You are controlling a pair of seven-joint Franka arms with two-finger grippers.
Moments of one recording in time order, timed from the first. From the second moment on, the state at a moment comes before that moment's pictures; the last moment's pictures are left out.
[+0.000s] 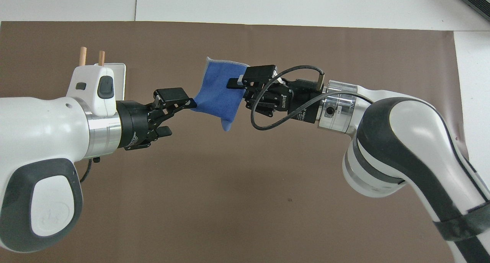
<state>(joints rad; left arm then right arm) -0.38 -0.17 -0.06 -1.99 -0.54 2.27 -0.85 0.29 0.08 0.10 -1.89 1.62 2.26 -0.03</state>
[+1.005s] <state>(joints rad) -0.51 -0.16 -0.06 -2.07 -0.55 2.68 -1.25 0.29 0.06 0.10 -1.92 1.62 2.28 -0.03</state>
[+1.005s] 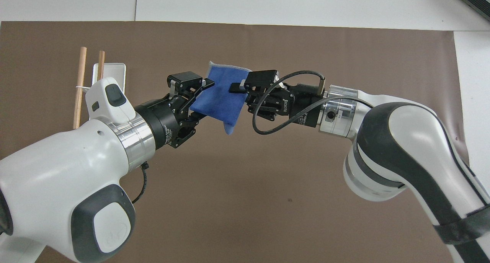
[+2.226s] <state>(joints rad) -0.42 -0.15 -0.03 -2.10 -0.55 2.68 -1.10 0.31 0.06 0.09 -1.92 1.22 2.49 -0.01</state>
